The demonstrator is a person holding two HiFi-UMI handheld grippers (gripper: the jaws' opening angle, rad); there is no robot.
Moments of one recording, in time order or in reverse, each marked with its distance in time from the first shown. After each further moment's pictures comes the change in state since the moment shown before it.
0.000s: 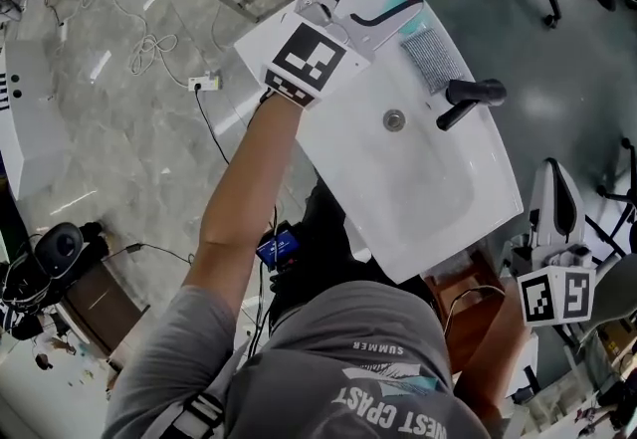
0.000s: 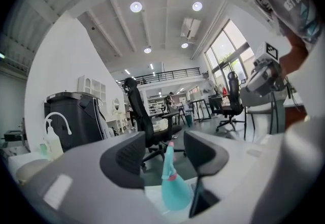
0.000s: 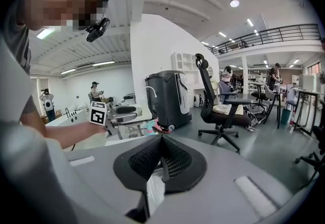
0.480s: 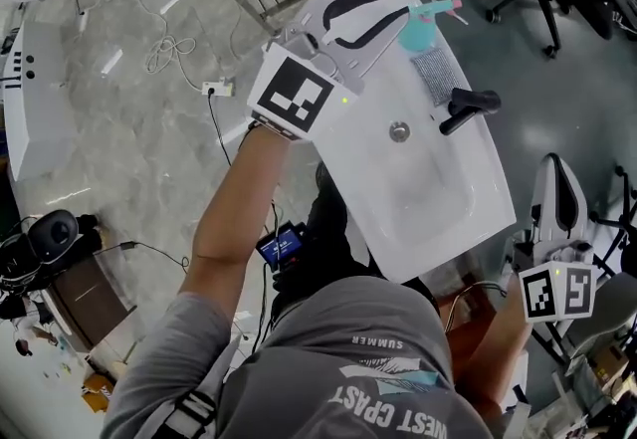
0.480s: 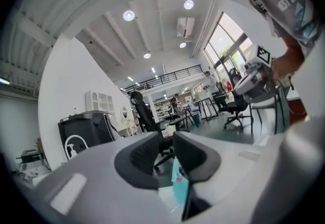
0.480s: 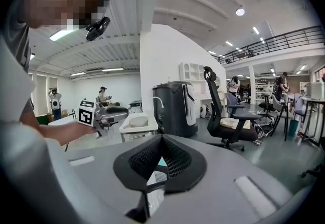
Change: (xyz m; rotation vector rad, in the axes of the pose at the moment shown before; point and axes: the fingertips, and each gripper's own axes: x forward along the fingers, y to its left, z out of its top) left arm -0.079 -0.005 0.083 0.112 -0.017 0.096; right arm -0.024 0.026 0.053 -0.060 -0.102 0.063
